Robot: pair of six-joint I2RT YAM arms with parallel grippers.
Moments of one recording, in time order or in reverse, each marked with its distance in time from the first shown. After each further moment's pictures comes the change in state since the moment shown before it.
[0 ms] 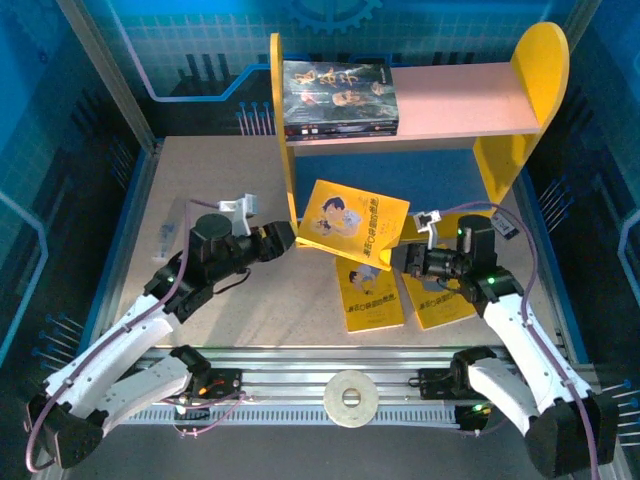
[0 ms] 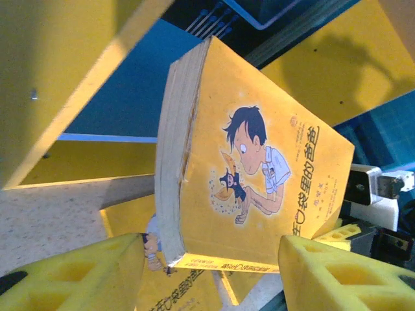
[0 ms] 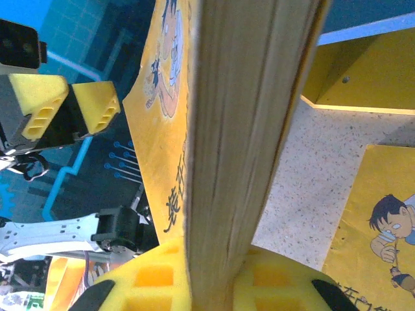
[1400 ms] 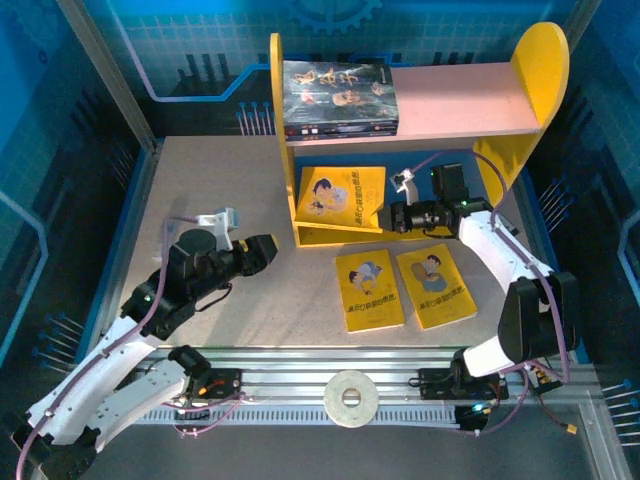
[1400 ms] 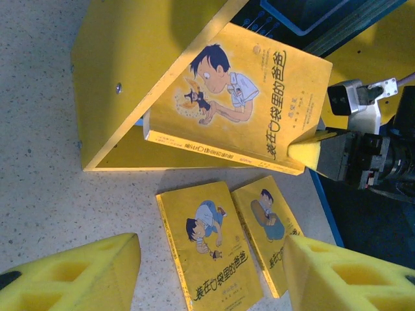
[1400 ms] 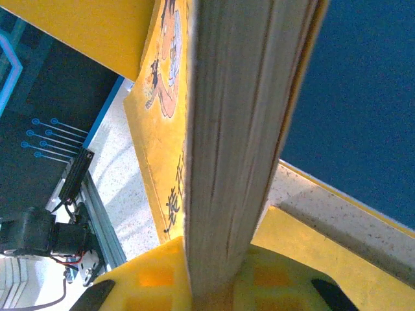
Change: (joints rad) left arm 0.000 -0.150 -0.011 -0.199 -0.107 0.045; right arm -0.019 0.597 0.459 -0.203 0.063 -0.426
